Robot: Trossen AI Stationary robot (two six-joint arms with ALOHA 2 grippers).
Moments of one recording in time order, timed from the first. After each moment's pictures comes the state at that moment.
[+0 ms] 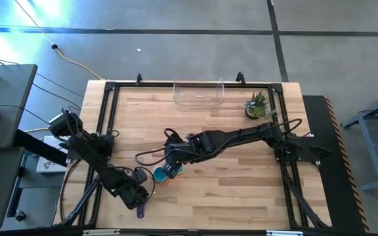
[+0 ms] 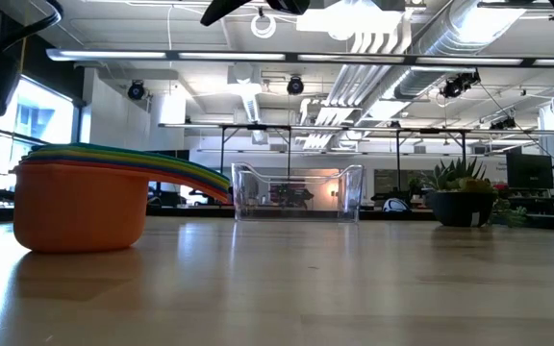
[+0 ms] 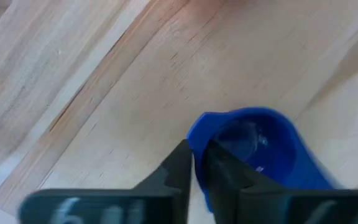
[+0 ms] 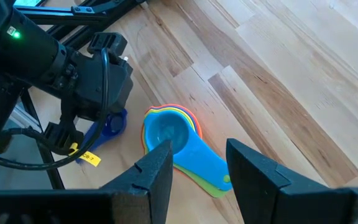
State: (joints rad) left arm -0.83 1.63 0.84 -0.61 -0.14 -1.53; right arm 0.26 2.22 2.36 -1.09 0.24 0.81
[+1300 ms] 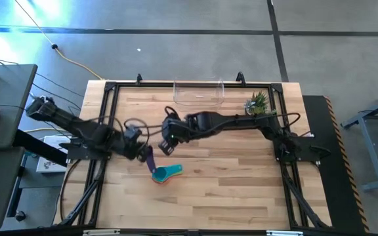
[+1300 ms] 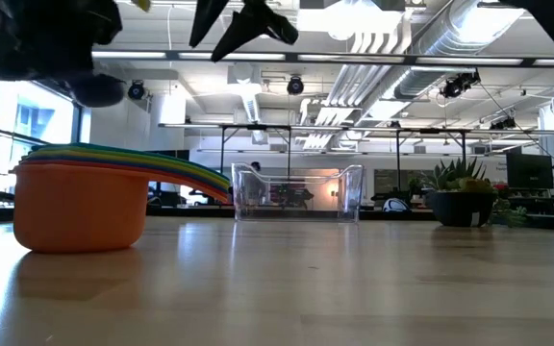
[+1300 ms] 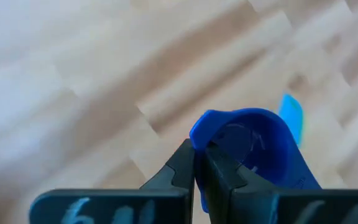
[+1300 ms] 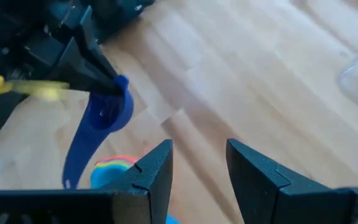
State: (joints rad) left arm -0.42 1.07 0.84 -0.91 -0.39 -1.34; right arm 0.11 2.22 2.36 -1.07 0.26 0.70
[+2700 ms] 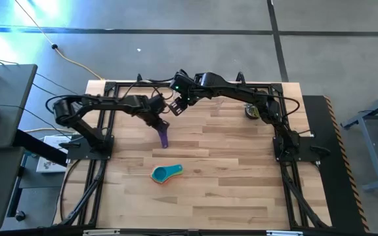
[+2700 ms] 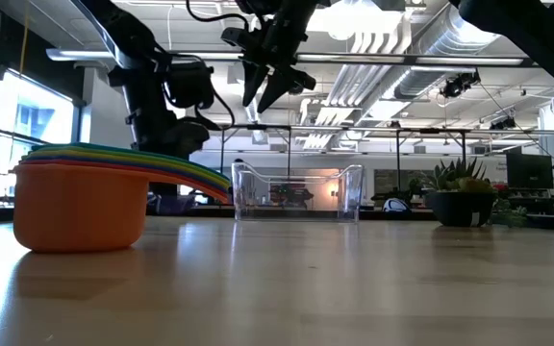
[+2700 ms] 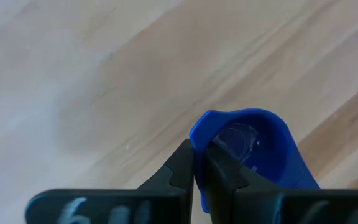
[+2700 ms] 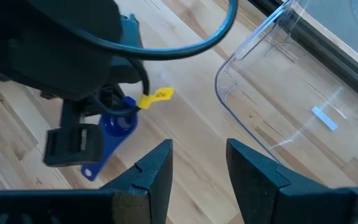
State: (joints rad) left arm 0.44 1.55 0.84 -0.57 0.09 -0.51; right arm -0.25 2.22 2.36 -1.18 0.10 0.49
